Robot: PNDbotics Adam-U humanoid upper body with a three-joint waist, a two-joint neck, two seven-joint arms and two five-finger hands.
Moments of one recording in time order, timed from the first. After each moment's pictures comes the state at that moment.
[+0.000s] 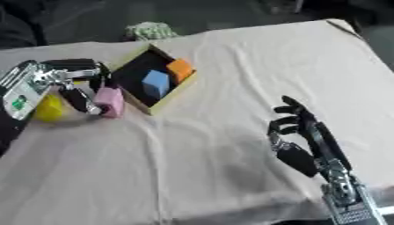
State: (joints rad) left arm -0.85 0.52 -0.31 -1.12 -0.68 -0.25 -0.57; right arm -0.10 -0.25 0.15 -1.73 0.30 -0.07 0.06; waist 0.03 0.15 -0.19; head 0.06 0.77
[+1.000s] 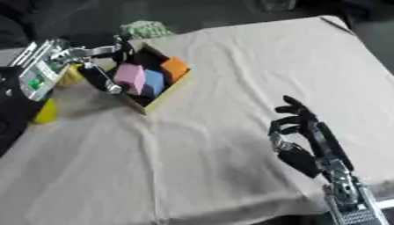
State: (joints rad) left arm -0.91 0.44 -0.34 -1.09 -0.76 -0.28 -0.54; right arm -0.11 -0.25 0.15 -1.73 0.30 -0.07 0.07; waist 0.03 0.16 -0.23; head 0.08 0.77
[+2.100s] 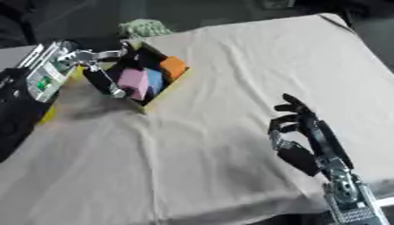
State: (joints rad) left arm -0.92 0.44 -0.34 -1.11 -0.74 -0.28 -0.61; right arm -0.12 -0.25 0.16 -1.73 0.30 -0.07 0.07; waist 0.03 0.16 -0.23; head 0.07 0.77
